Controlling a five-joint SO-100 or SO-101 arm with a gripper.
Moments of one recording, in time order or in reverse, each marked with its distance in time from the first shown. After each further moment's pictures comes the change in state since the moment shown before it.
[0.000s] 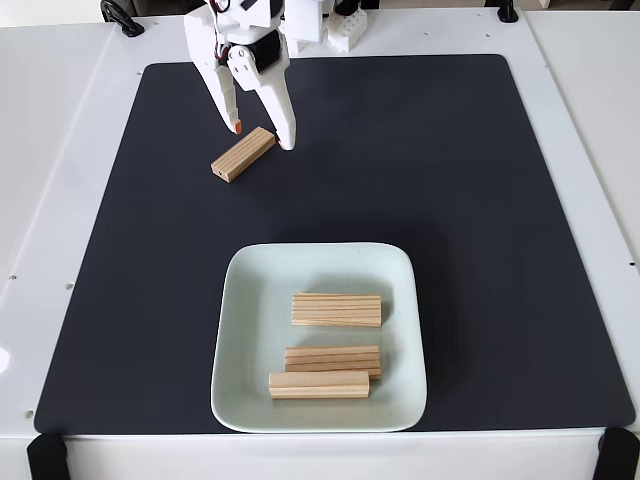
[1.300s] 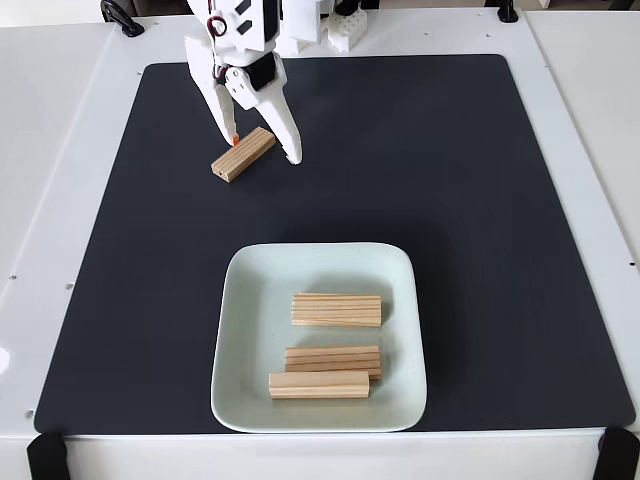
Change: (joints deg) arm 2.5 -2.6 7.6 -9.9 -0.5
